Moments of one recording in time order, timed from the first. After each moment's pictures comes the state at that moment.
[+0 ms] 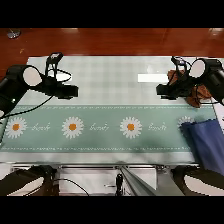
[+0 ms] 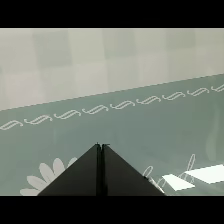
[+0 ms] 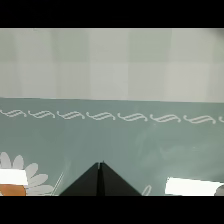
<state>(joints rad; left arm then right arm) -0.27 -1.21 1.10 1.38 -1.08 -1.66 0.13 -1.33 1.19 -1.44 1.24 1.73</state>
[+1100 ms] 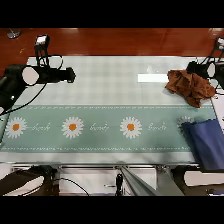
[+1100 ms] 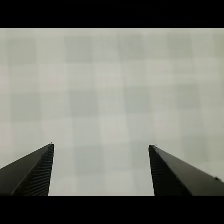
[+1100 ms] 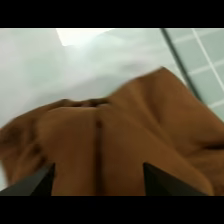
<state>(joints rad) -0.20 -1.24 1.10 1.47 -0.69 -1.66 -0.22 -1.57 1.30 -1.85 0.57 2.03</state>
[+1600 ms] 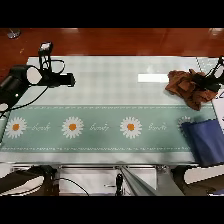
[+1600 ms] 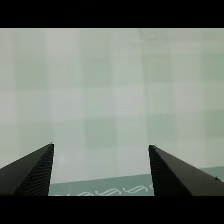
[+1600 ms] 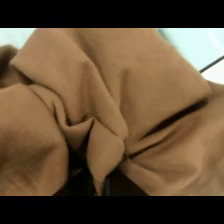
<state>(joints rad) -0.18 -1.29 1.11 1.47 -0.81 -1.66 -0.34 -1.69 1.40 -1.61 0.85 1.85</state>
